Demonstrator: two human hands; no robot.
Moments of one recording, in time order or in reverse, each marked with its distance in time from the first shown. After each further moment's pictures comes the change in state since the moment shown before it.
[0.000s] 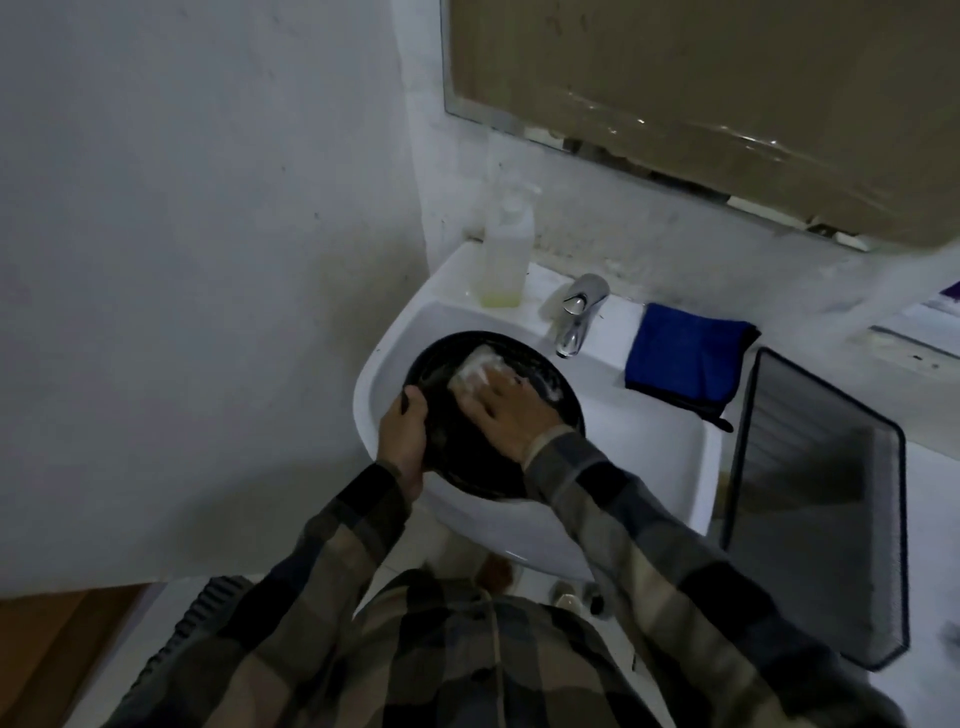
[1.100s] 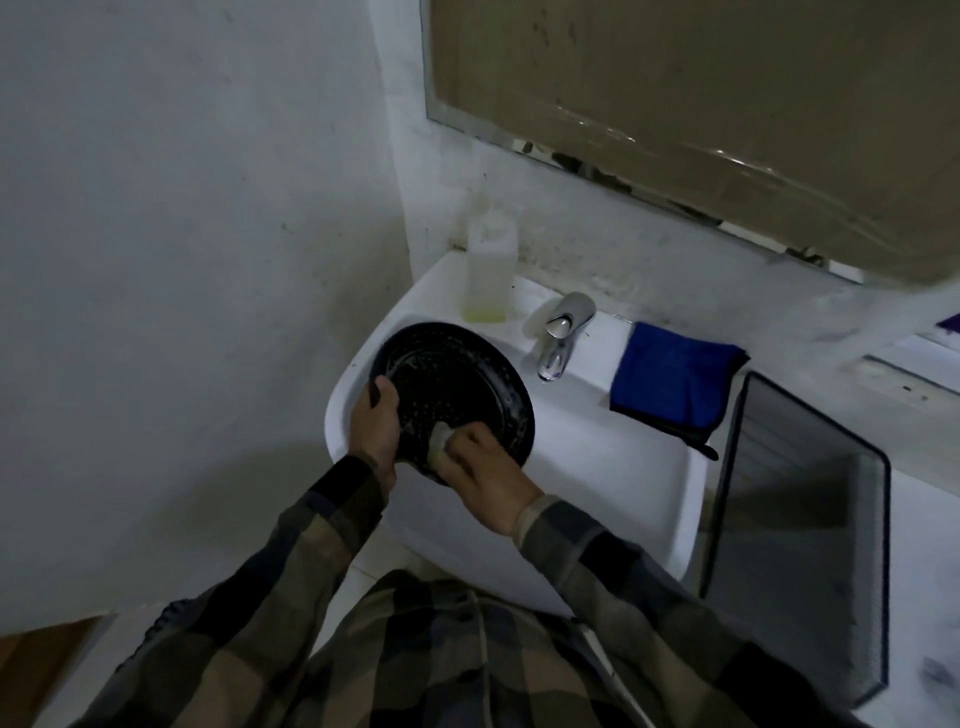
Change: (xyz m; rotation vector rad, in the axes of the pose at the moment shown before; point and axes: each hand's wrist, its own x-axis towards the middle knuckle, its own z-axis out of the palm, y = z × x) left_hand 0.024 0.026 0.020 0.048 0.105 0.050; right_hand -0.030 -0.006 0.023 0.639 0.120 -0.097
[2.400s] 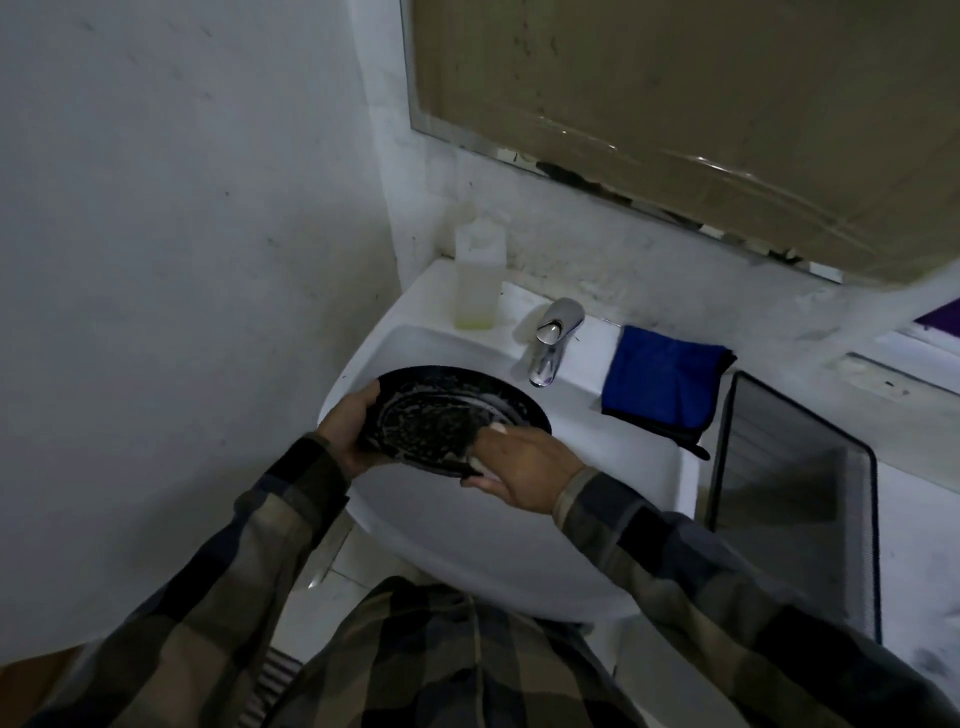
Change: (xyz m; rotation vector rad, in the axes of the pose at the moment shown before) left_hand 0.030 0.020 -0.021 -0.079 -0.279 -0.361; right_hand 0.007 0.022 -0.051 -0.667 0.398 -0.799
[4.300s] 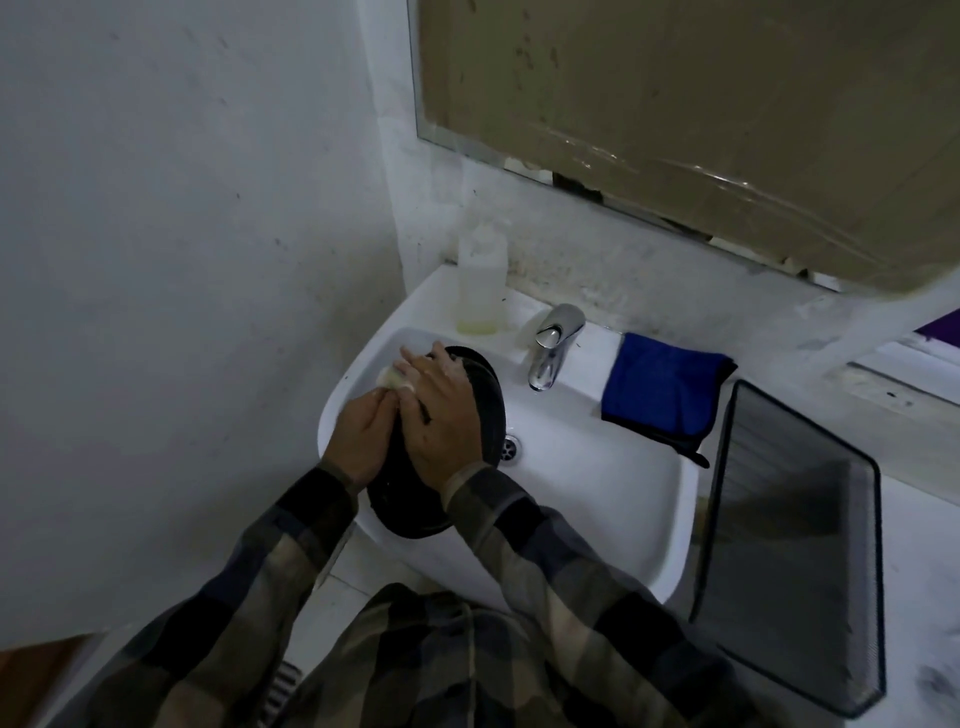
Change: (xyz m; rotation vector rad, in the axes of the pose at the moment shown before) left_hand -0.027 -0.020 0.011 0.749 0.190 0.776; right_hand 0.084 -0.045 0.049 0.342 0.230 0.656
